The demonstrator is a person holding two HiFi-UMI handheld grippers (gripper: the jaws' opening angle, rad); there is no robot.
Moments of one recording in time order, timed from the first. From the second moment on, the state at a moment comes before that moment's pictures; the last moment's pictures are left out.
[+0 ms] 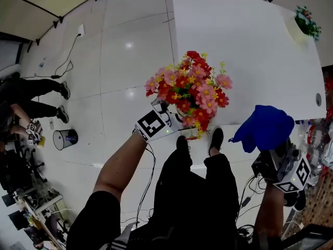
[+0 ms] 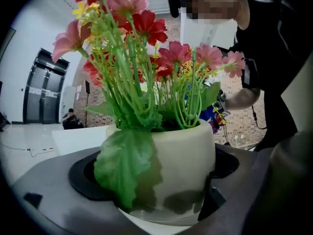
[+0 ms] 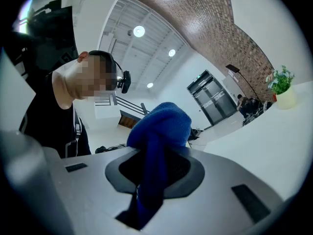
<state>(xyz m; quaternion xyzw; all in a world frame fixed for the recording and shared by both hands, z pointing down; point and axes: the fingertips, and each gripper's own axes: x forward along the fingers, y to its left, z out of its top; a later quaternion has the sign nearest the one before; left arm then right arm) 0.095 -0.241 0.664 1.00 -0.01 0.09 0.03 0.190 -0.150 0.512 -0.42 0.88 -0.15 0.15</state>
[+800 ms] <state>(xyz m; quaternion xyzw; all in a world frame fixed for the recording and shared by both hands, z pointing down) 0.093 -0.248 0.693 0.99 0.00 0.10 -0.04 0.163 -0.169 0.545 -0.41 0.88 -0.19 0.14</state>
